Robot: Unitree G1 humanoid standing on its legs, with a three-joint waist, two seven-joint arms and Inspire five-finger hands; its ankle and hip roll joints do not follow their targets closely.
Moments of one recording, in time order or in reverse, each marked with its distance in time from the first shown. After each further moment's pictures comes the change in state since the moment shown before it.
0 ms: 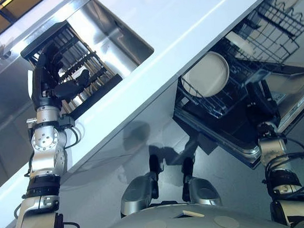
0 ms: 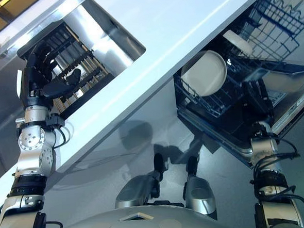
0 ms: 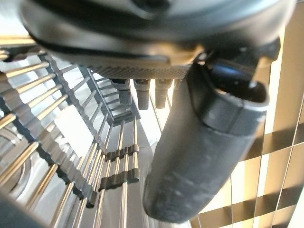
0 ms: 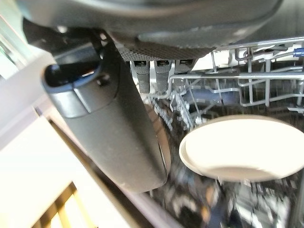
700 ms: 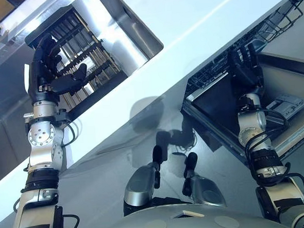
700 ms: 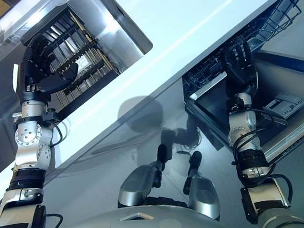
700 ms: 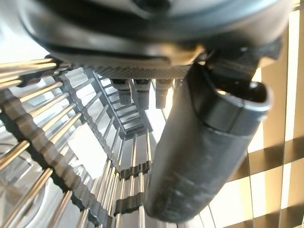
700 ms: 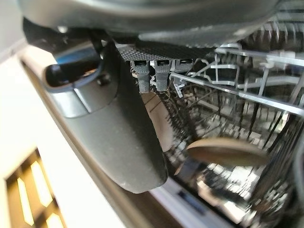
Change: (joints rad) left arm -0.020 -0.024 0.018 0.030 -0.019 -0.008 -0.066; right arm -0.081 0.049 0.116 -0.139 -0.432 -0.139 -0.322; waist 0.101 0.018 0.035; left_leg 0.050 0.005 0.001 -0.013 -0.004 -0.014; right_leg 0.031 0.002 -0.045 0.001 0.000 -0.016
